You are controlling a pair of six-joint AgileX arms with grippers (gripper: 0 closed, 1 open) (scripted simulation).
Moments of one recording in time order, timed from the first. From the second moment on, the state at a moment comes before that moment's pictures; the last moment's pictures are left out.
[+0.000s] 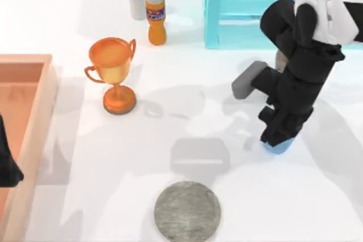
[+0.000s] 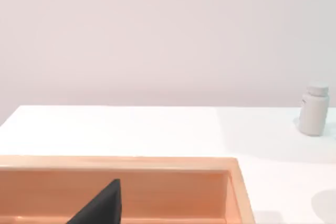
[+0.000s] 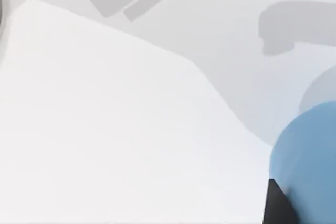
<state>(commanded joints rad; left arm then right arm) 0.00 0.00 0.00 0.00 0.00 0.00 0.43 2.05 1.48 -1.08 -0.20 -0.51</state>
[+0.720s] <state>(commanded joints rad) 0.00 0.00 0.00 0.00 0.00 0.00 0.90 2.16 1.81 -1.24 -0.09 0.69</state>
